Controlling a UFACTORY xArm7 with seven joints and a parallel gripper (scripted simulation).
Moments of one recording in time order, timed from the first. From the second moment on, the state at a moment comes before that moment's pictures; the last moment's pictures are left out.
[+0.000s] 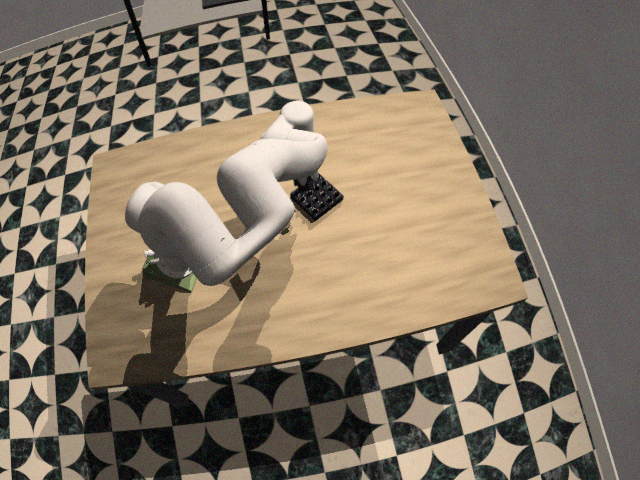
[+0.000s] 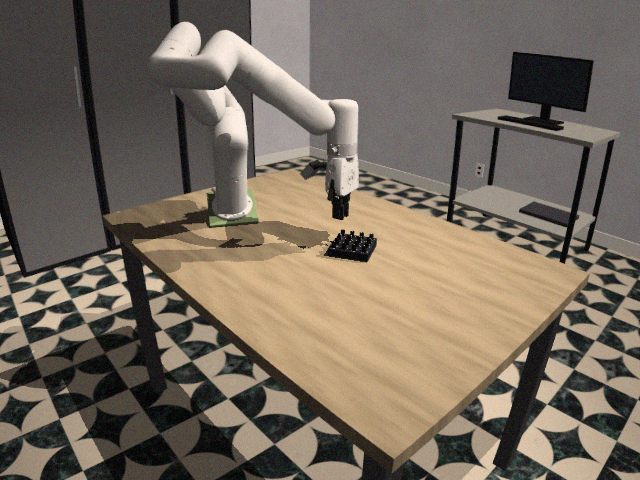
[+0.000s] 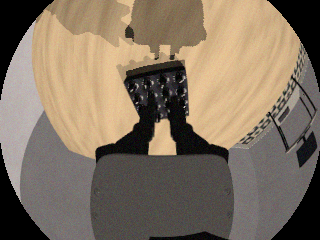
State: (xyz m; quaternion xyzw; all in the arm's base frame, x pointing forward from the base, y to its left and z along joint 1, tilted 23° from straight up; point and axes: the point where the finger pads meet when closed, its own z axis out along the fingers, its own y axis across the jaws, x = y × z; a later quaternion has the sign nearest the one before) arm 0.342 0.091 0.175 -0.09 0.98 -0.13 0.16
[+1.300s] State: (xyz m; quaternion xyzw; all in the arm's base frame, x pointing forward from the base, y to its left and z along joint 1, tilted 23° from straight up) arm 0.344 0.089 0.169 -0.09 0.98 -0.13 0.16
